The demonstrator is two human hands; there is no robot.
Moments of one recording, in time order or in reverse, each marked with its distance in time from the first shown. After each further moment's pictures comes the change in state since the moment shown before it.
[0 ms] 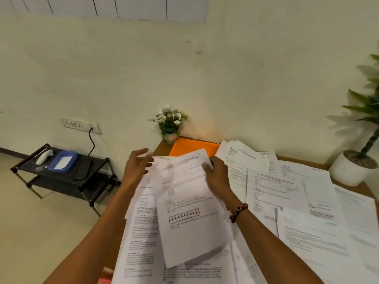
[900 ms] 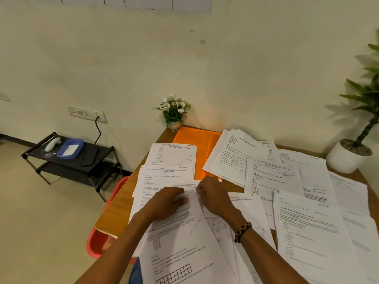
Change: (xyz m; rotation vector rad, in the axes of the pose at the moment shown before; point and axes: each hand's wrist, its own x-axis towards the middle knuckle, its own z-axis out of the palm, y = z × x) left_hand -0.114 -0.064 0.031 0.862 -0.597 0.311; right_hand -0.112 0.013 -0.002 -0.498 -0.286 -0.317
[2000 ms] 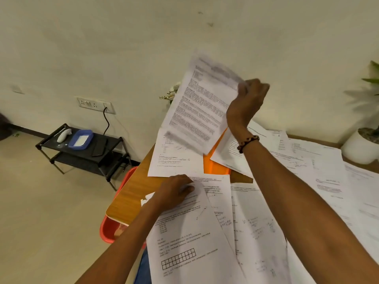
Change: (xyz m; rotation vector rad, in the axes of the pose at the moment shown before) left_hand -0.006 0.004 -0.002 -0.030 0.091 0.063; right_hand 0.142 -0.043 -0.162 0.436 1.190 0.234
